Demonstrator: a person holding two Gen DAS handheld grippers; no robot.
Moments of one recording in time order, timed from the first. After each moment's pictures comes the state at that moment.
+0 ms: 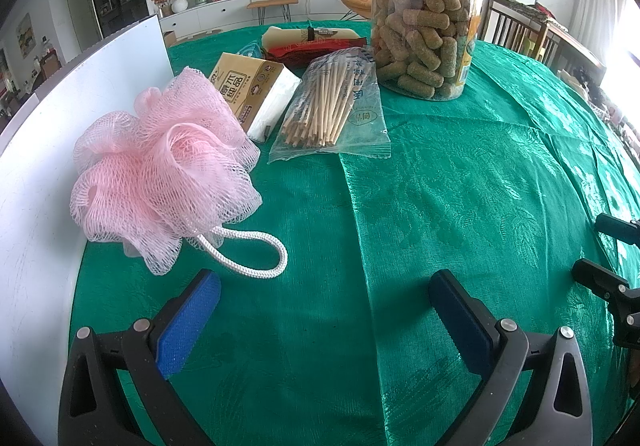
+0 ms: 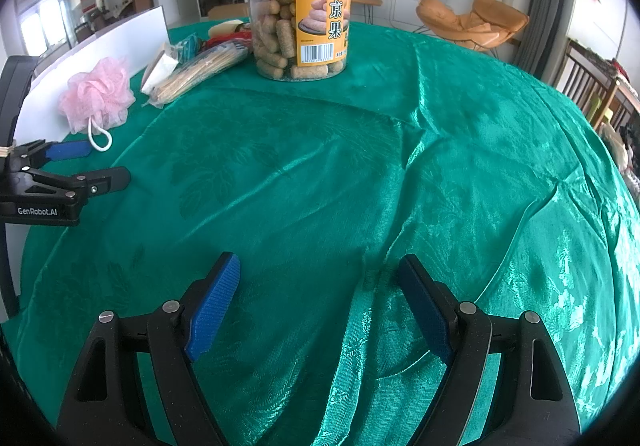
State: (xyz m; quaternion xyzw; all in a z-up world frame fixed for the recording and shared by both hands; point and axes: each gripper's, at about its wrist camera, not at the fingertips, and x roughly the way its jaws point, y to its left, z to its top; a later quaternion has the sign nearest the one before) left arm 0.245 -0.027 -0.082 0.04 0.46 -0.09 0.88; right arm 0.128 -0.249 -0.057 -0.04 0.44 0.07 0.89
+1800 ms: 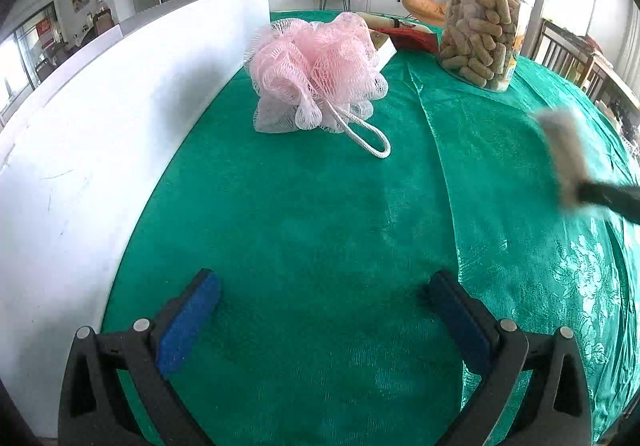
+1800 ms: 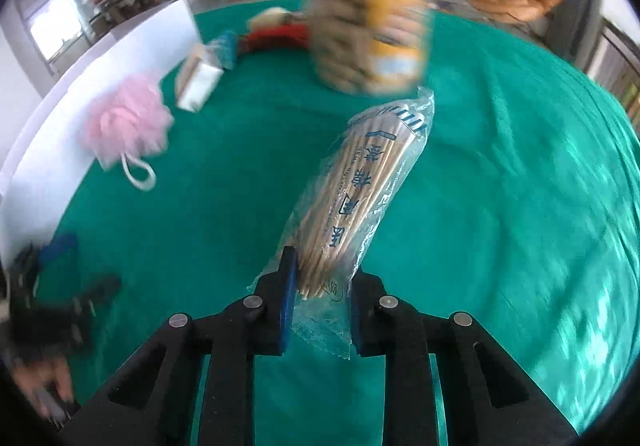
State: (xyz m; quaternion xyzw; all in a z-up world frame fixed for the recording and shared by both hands) left arm 0.165 0.026 -0.082 -0.01 0.46 0.00 0.89; right arm 0.152 -0.229 -0.039 0.00 0.50 0.10 0.86
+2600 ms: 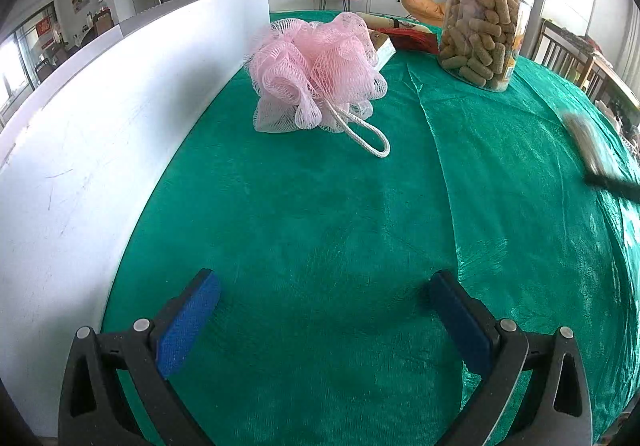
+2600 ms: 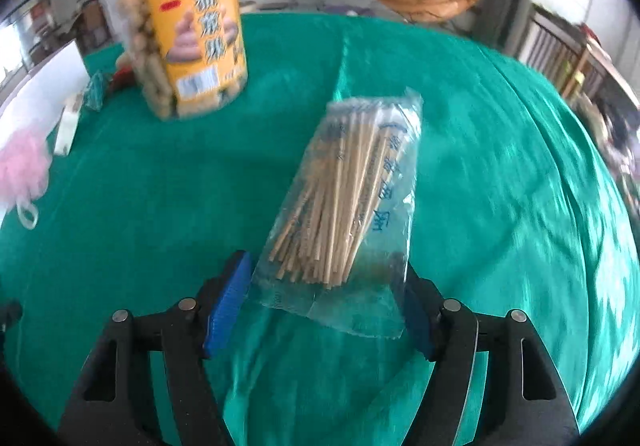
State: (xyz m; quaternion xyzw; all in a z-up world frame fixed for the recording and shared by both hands) left arm 0.164 0.026 -0.082 -0.01 0.46 0.00 0.89; right arm 0.177 -0.293 -0.050 0.00 0.48 -0.01 0.88
